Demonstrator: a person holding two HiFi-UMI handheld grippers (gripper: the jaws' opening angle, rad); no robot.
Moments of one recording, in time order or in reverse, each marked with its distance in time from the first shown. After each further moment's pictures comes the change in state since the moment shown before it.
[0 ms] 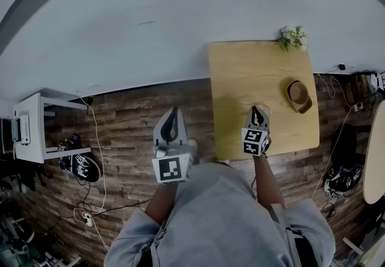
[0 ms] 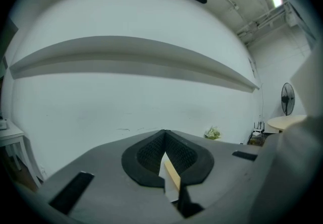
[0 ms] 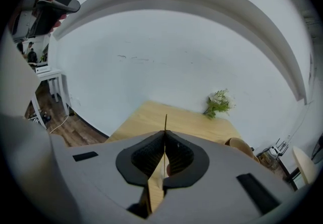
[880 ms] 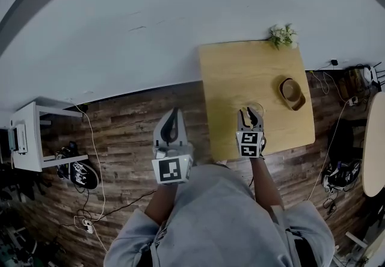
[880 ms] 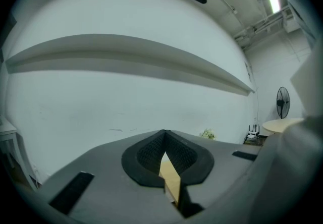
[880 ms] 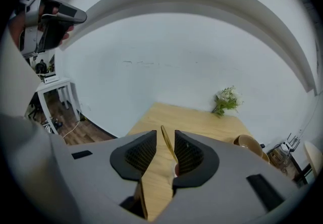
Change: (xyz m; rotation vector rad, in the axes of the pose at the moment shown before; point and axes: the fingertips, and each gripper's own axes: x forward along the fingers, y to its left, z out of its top) left arm 0.007 -0.021 0.000 0.009 -0.016 -0.056; right arm -0.012 0.012 0.001 0.046 0.003 0.110
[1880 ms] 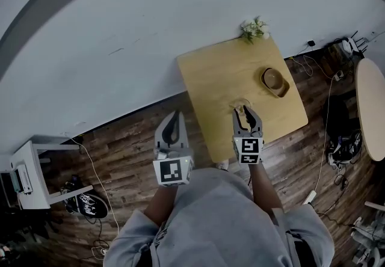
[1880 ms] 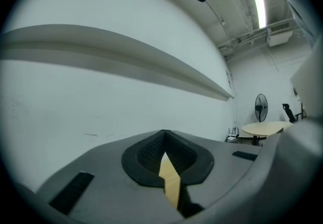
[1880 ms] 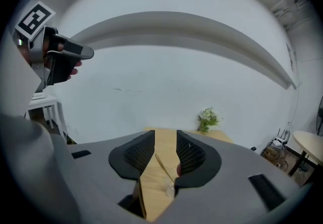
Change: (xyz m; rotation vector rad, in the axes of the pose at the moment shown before) left arm 0.014 -0.040 0.013 0.011 -0.035 -0.234; right arm -0.073 -0.016 0.061 0.116 -0.238 -0.149
